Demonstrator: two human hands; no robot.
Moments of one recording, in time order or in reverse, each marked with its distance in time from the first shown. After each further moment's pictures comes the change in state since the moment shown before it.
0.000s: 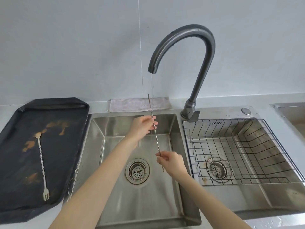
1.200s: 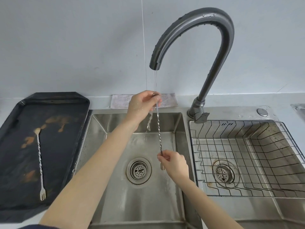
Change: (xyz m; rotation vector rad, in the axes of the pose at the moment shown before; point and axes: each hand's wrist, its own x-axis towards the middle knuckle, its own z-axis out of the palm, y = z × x) left_hand 0.042 0.035 -0.008 -0.046 0.129 0.199; right_hand 0.022 0.001 0.001 -0.103 0.045 0.024
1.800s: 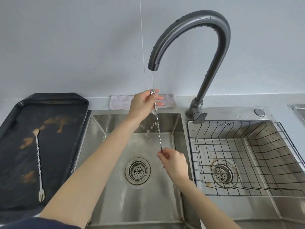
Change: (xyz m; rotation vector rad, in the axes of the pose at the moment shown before) left_hand 0.006 0.000 0.007 0.006 -0.005 0.026; right_hand -0.001 0.000 -0.001 0.018 0.093 -0.100
